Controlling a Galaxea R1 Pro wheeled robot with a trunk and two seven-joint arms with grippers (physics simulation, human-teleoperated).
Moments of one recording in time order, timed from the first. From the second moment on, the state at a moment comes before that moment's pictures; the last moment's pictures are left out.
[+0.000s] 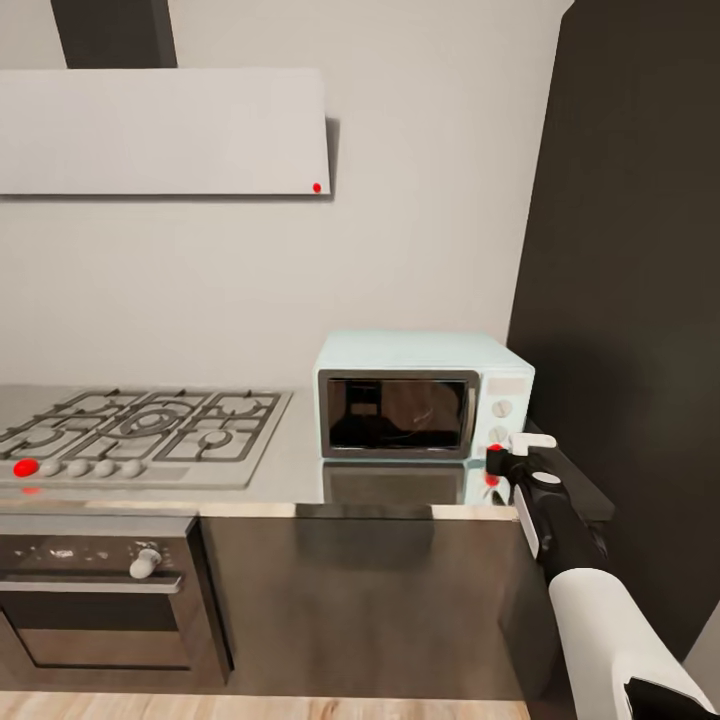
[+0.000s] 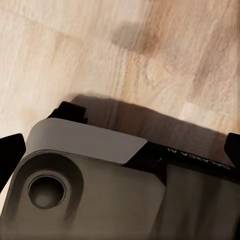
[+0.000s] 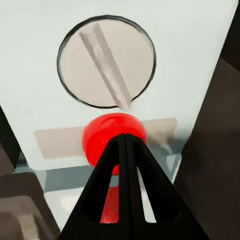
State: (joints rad) left arm -0.20 -0.06 -0.33 0.00 0.67 -0.02 0.05; right arm -0.77 0.00 -0.28 -0.84 0.22 0.29 0.04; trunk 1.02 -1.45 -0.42
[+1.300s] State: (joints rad) left arm -0.20 -0.06 -0.33 0.00 0.67 -0.02 0.05; right arm -0.77 0.01 -0.27 -0.91 0.22 0.34 0.04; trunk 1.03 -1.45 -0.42
